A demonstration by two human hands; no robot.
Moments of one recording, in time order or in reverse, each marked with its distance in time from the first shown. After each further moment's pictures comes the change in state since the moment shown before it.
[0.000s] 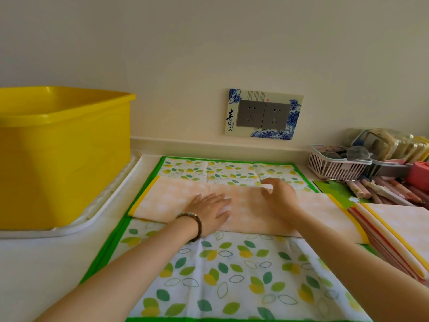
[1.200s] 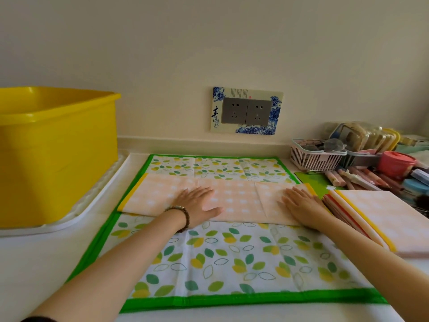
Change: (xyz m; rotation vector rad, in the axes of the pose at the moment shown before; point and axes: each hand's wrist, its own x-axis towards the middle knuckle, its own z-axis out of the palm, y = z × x) left_hand -0.003 0.005 0.001 0.064 -0.014 -0.039; right_hand -0.051 0.075 -0.056 -0.318 -0.344 0.102
